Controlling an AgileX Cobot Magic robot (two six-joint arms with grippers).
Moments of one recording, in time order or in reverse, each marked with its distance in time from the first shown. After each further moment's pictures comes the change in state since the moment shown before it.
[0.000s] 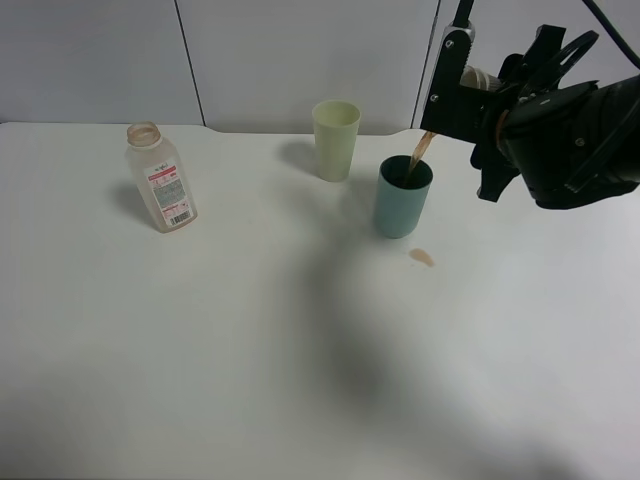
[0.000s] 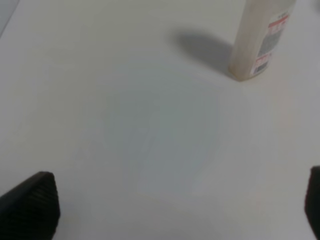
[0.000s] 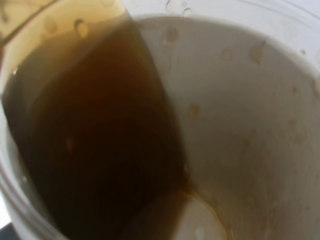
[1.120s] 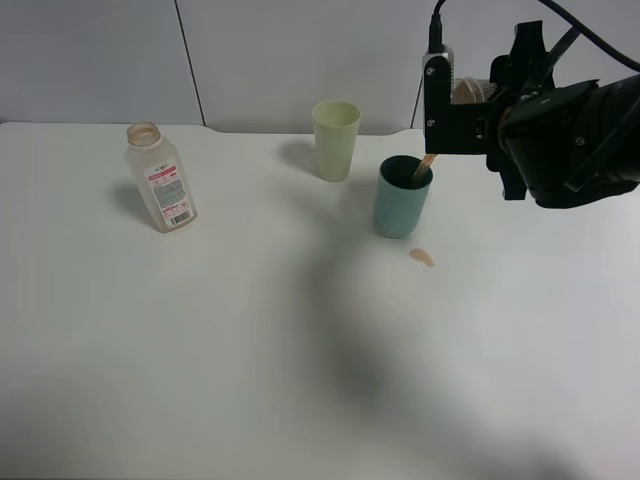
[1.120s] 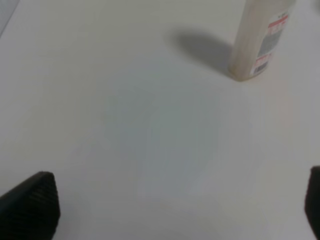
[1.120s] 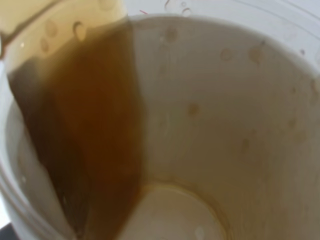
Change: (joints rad) left arm 0.000 0.000 0.000 0.000 0.000 0.000; right arm 0.000 0.000 -0.002 0.000 0.025 -0.301
